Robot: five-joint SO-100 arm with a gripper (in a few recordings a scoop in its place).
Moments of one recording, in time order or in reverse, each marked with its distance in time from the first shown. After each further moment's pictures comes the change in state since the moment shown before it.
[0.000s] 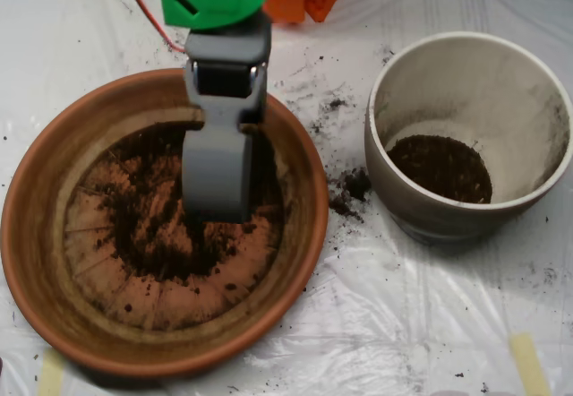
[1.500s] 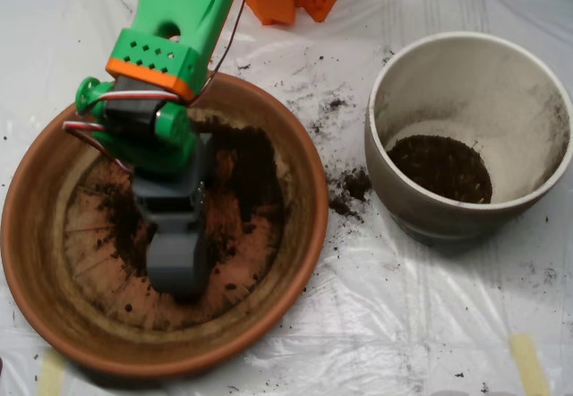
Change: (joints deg) arm 9.8 -46.7 -31.6 4.9 -14.4
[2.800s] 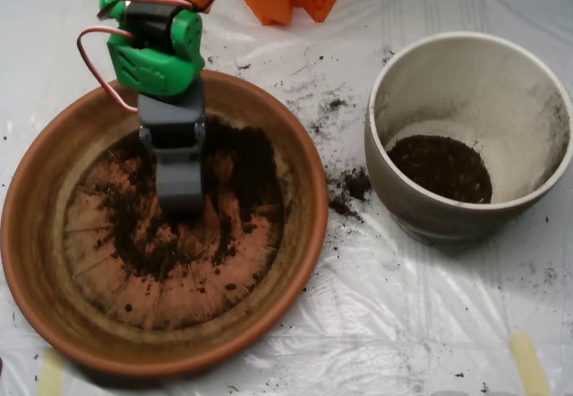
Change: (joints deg) arm 5.5 33.4 47.6 -27.6 -10.5
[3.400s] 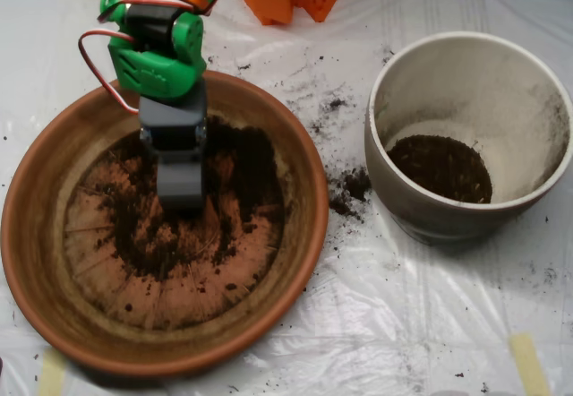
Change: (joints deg) arm -1.0 -2.5 -3.6 4.2 1.3
